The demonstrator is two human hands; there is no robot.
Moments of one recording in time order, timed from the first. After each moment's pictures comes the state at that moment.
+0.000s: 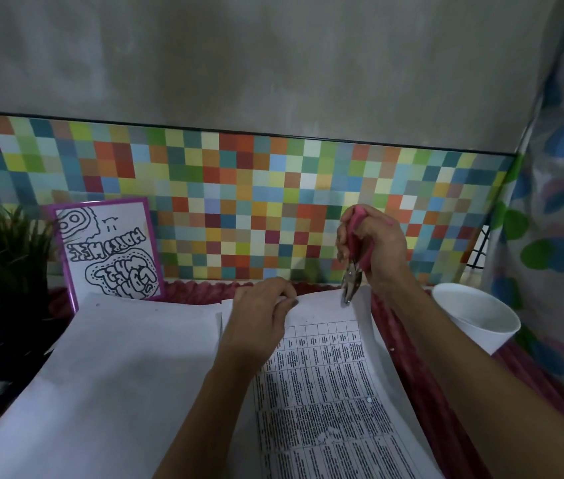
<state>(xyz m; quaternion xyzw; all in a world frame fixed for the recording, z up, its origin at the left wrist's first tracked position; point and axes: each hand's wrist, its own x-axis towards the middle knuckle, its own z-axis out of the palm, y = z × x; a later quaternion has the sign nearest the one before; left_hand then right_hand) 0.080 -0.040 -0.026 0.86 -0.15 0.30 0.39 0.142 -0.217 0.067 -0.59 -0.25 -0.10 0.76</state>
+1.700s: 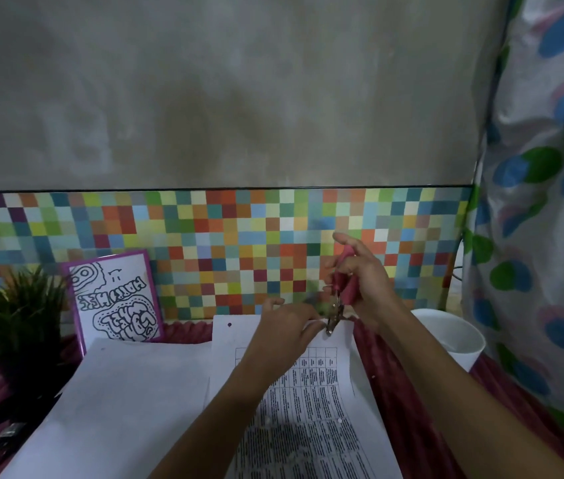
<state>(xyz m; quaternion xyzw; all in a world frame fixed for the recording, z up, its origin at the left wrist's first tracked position) 0.082 -0.099 0.020 0.91 -0.21 0.28 0.22 0.116 -0.249 0.087 -0.58 -0.15 -0.02 0.80</state>
